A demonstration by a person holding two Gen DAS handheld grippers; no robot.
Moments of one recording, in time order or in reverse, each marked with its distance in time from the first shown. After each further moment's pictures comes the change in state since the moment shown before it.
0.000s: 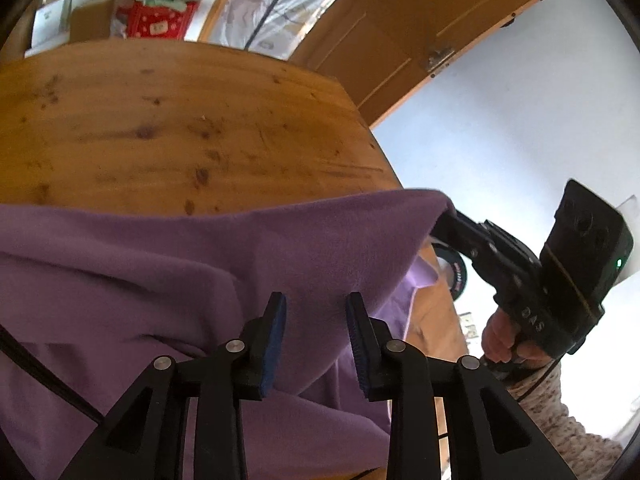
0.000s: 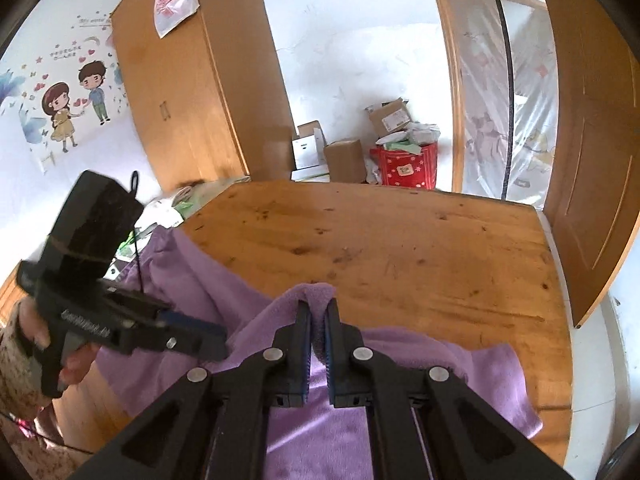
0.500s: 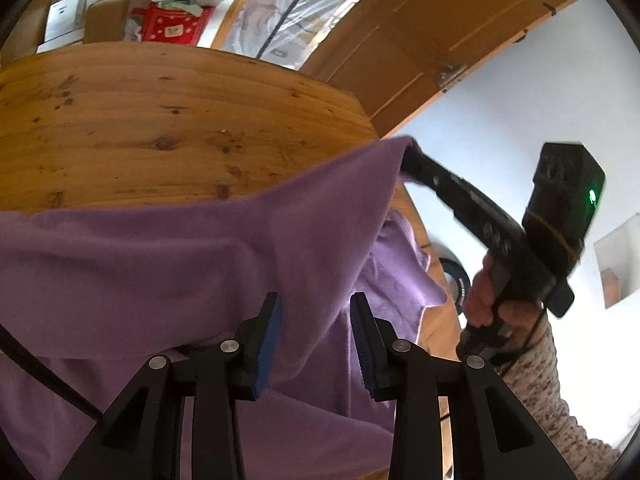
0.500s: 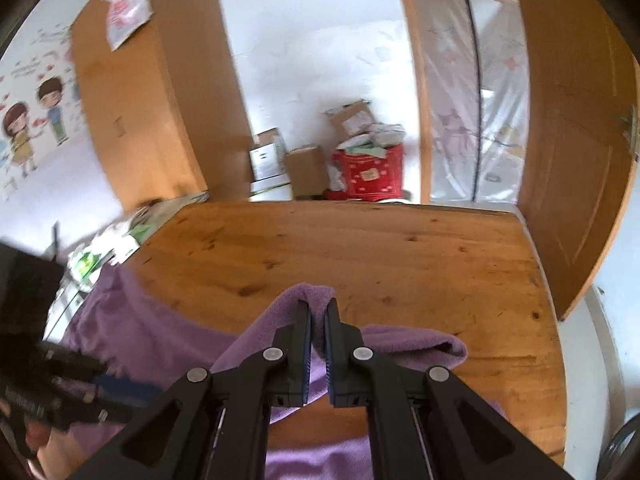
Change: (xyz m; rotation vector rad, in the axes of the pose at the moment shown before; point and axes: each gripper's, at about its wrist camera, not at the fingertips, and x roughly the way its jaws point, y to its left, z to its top) left arm -0.001 0.019 0.011 -0.057 -0.033 0.027; right arm 0.051 -0.037 0.040 0.071 -0.023 -0.135
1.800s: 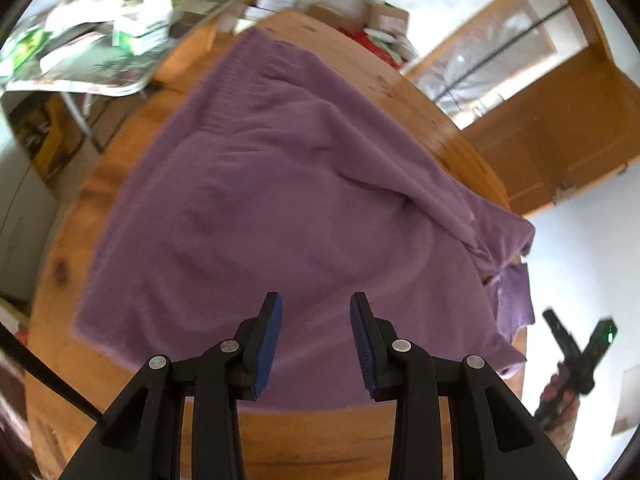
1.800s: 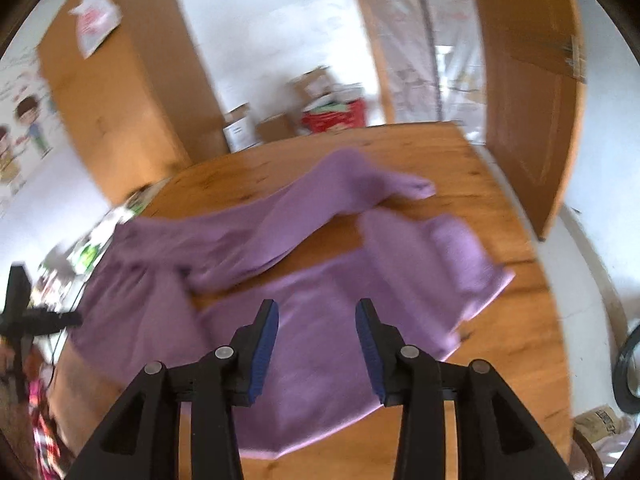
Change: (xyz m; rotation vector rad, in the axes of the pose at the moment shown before) left arm -0.187 0.171 -0.166 -0.446 -0.227 0.310; right arm -0.102 0.009 -0.120 0.131 0.120 -0.027
